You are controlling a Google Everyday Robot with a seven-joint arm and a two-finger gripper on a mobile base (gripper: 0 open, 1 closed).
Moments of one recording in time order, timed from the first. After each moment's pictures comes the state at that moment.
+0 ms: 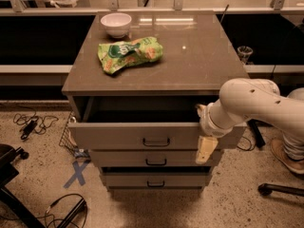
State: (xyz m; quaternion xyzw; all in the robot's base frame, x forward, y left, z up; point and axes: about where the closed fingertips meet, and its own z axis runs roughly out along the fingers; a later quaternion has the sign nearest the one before) arm 0.546 -0.163 0.666 -0.67 0.72 0.00 0.20
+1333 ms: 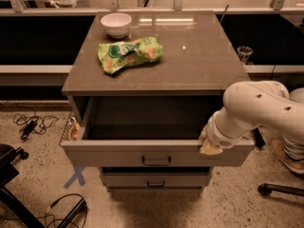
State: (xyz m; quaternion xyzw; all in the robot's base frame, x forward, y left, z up) arm 0.489 -0.174 0.666 -0.65 0.75 0.02 0.13
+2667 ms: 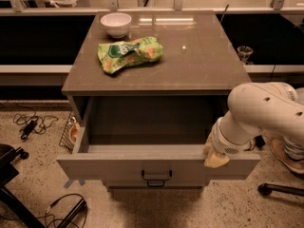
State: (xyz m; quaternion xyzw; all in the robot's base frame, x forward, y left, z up) arm 0.454 -0.182 0.680 -0.65 0.75 0.03 0.11
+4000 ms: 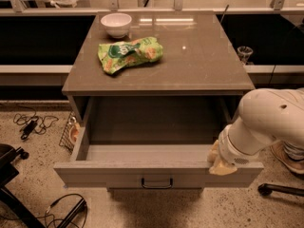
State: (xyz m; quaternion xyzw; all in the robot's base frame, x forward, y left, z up) arm 0.420 -0.190 0.686 -0.66 0.74 0.04 0.10
